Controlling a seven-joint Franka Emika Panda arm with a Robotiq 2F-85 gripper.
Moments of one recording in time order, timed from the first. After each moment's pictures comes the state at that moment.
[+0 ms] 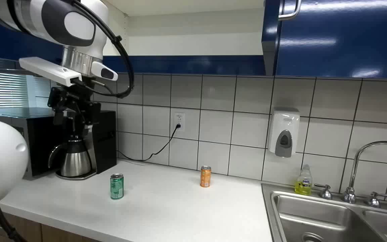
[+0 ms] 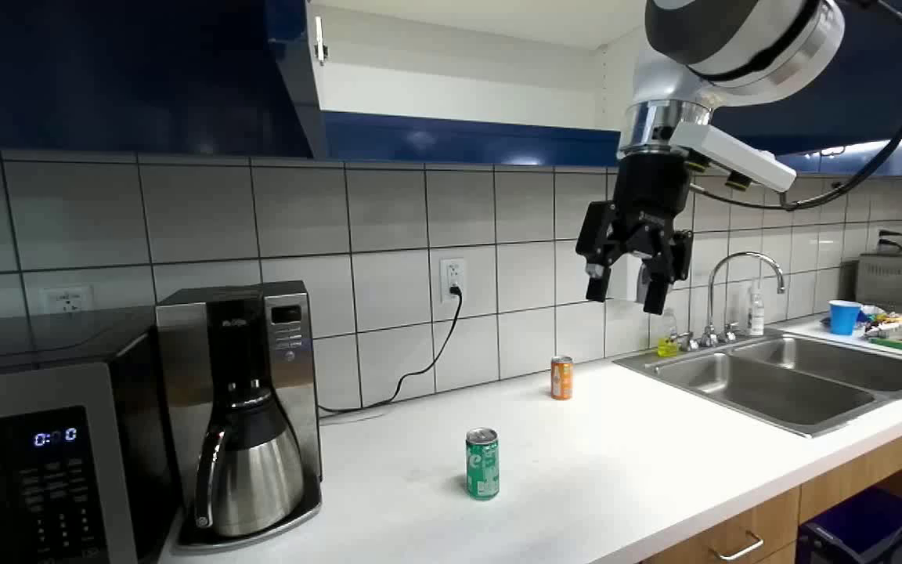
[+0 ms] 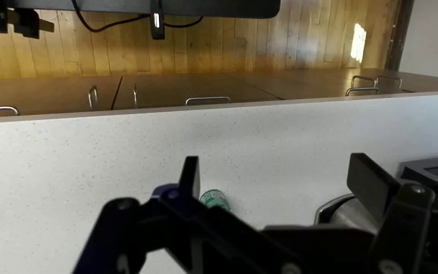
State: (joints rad) arm 0.18 -0.81 0.00 -2.73 0.28 1.96 -0.01
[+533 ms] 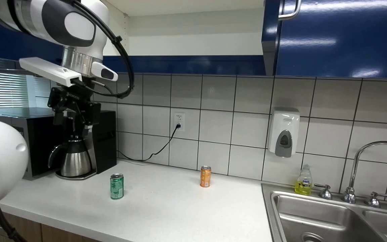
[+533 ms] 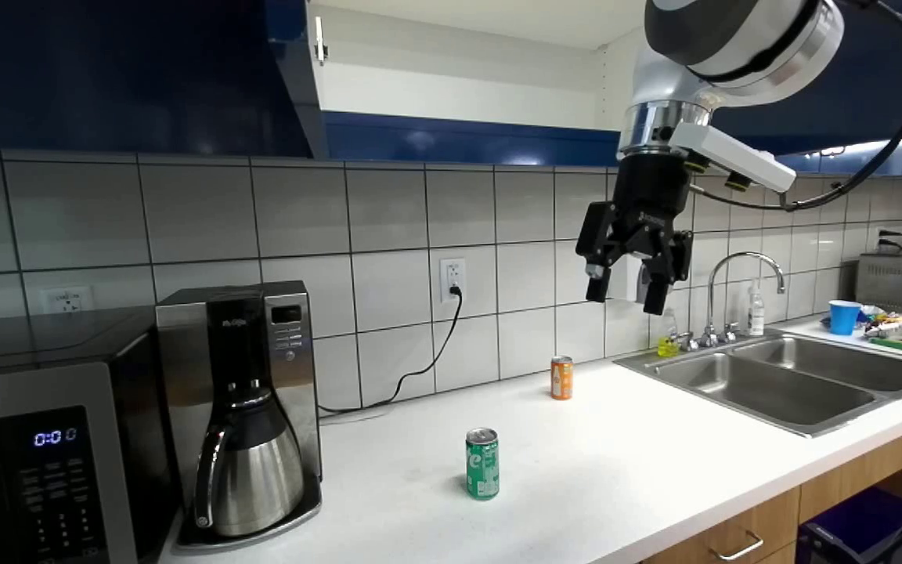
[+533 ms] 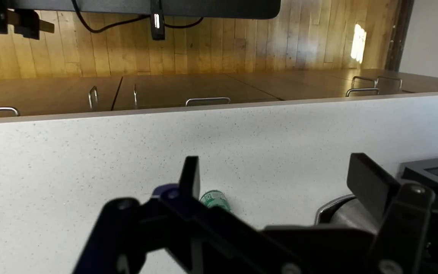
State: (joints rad) arm 0.18 -0.81 0.00 -2.73 0.28 1.96 -0.01
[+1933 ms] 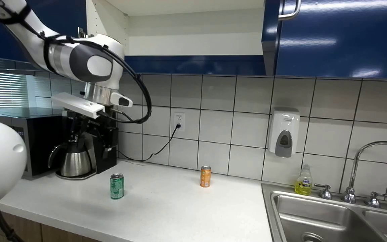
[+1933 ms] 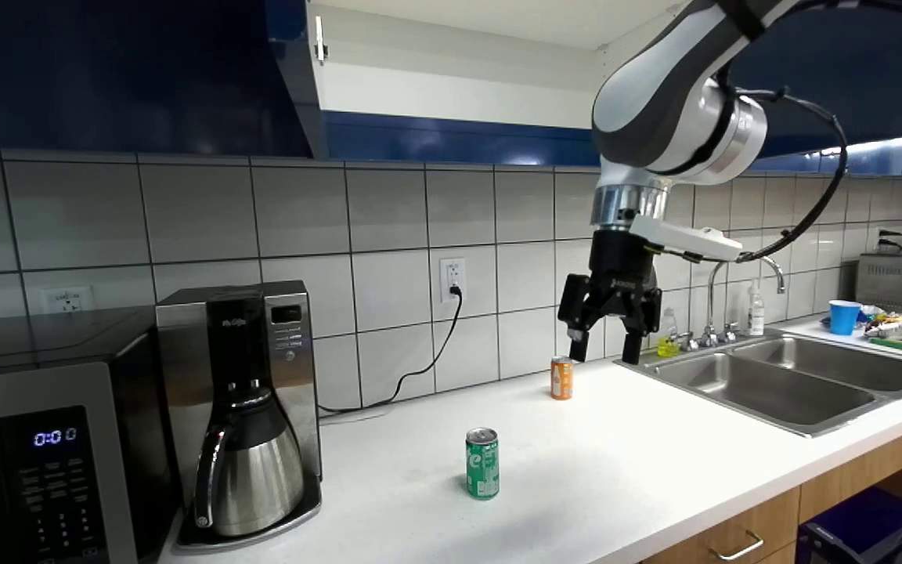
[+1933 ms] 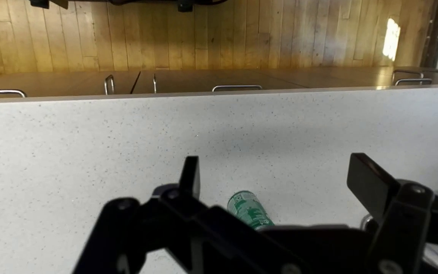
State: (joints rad) arm 0.16 -0.51 0.00 -2.73 0.26 2.22 -0.10
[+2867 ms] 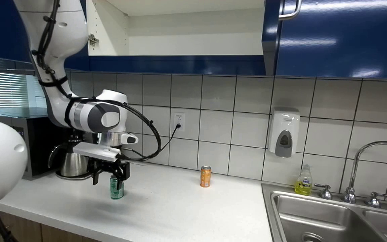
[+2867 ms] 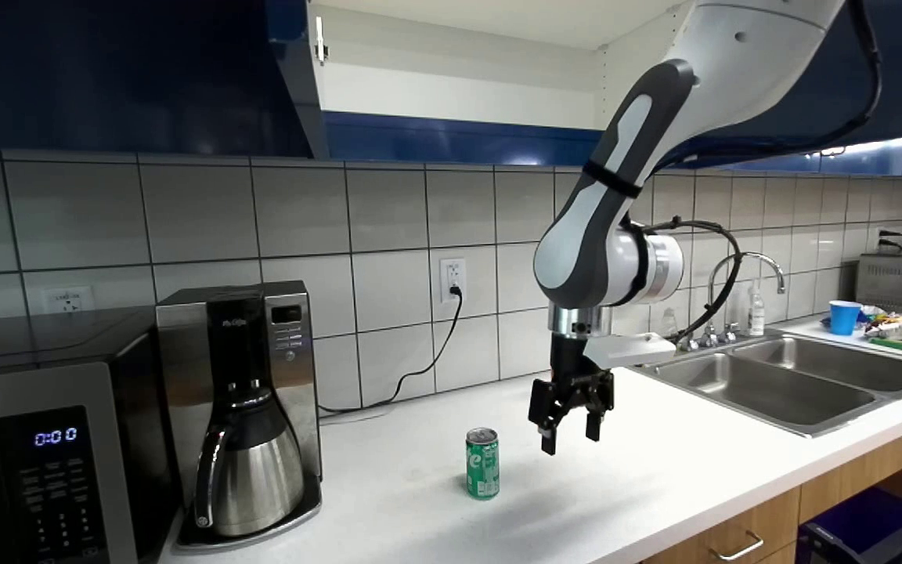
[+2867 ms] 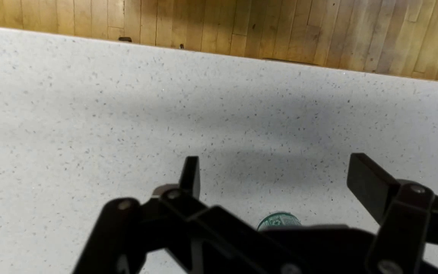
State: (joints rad) arm 0.16 0.03 0.05 -2.64 0.21 2.66 -0.18
